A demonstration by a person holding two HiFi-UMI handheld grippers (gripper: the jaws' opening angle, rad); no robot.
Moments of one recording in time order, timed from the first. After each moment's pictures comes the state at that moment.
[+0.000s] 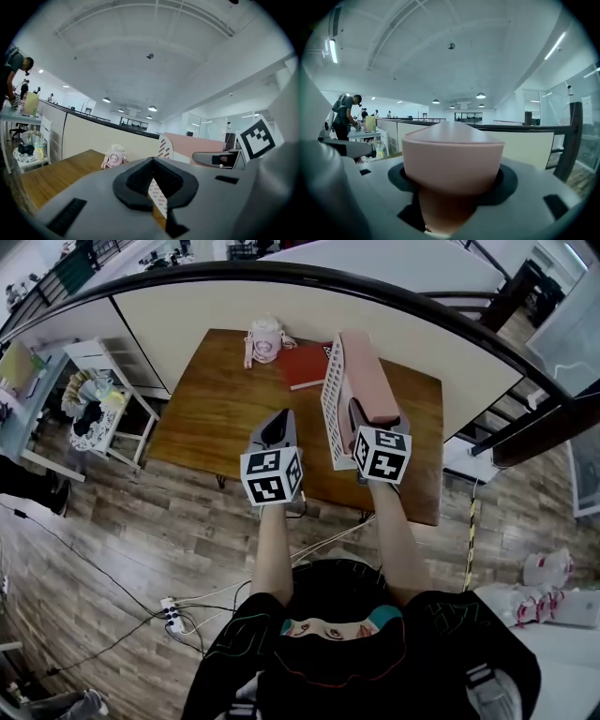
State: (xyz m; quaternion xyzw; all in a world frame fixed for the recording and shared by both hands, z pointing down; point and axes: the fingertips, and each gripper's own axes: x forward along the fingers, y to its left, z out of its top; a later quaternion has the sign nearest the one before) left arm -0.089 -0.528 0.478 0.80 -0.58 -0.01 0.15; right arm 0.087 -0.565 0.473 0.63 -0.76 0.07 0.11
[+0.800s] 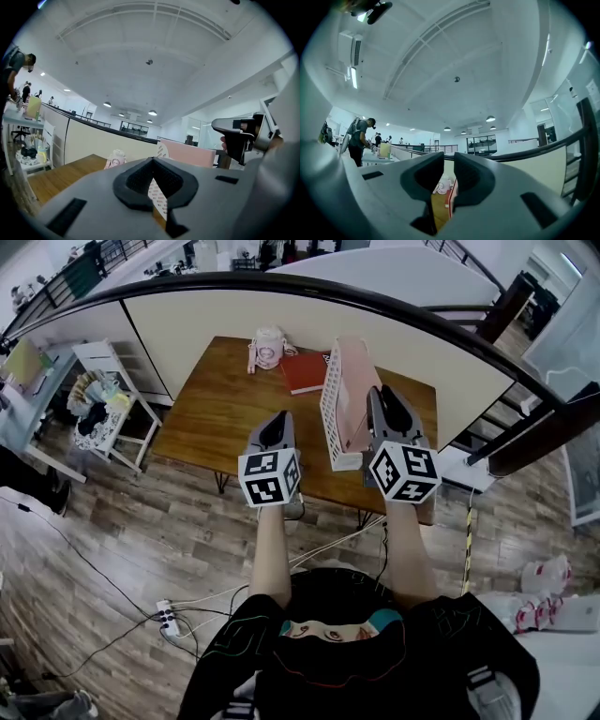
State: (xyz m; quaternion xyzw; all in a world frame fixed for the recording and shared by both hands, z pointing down) left arm -0.095 -0.495 0.450 0.80 -0.58 -0.02 0.13; right arm 0.077 -0.492 0.345 0.58 -0.82 -0.02 -0.05
